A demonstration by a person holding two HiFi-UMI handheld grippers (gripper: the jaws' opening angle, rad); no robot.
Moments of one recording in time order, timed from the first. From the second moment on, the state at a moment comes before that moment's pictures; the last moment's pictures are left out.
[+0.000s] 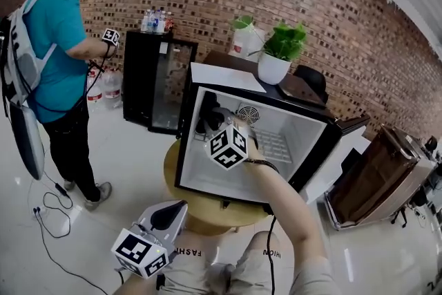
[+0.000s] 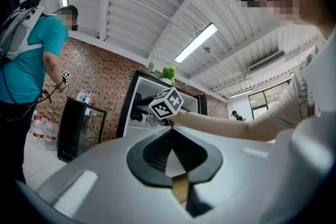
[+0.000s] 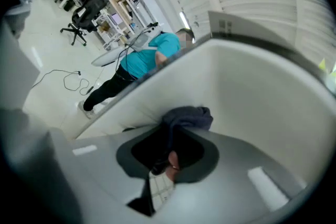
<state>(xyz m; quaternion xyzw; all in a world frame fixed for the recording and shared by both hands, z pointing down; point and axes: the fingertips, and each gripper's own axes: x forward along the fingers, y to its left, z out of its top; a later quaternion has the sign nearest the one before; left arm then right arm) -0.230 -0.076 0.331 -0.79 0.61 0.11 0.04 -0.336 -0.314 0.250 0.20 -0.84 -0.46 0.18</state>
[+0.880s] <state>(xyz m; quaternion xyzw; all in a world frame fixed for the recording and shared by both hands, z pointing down) -0.213 -0.072 0.323 -0.79 0.60 0.11 0.06 -0.337 -0.413 0.270 0.25 -0.81 -0.42 0.31</state>
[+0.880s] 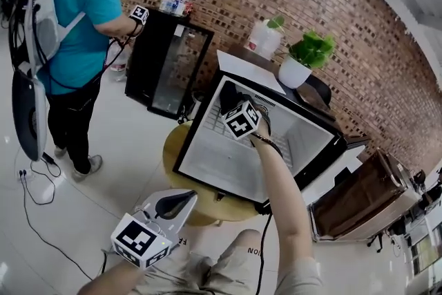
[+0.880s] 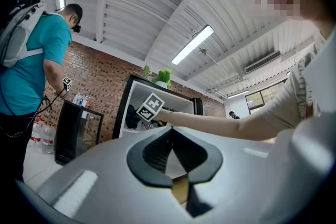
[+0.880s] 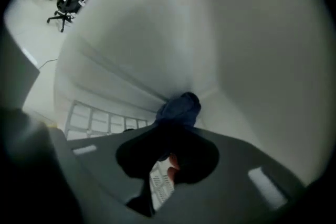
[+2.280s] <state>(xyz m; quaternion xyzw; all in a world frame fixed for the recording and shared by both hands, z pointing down) -0.204 -0.063 0.298 -0.80 0.58 0.14 0.04 -0.297 -0.354 0.217 0.31 -0.83 -0.44 0.13</state>
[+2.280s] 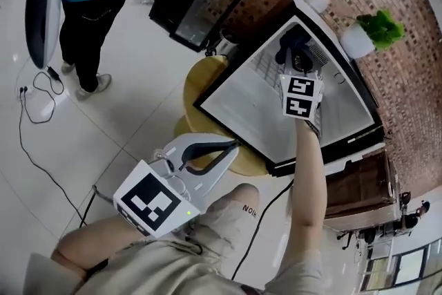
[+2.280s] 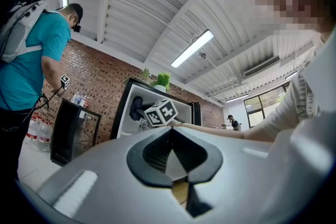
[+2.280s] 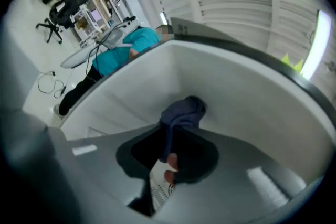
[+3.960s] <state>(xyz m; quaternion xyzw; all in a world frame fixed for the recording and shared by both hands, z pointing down) -0.189 -0.056 0.286 -0.82 0.56 0.15 0.05 -0.243 -0.450 0.191 0.46 -0.86 -0.23 0.06</state>
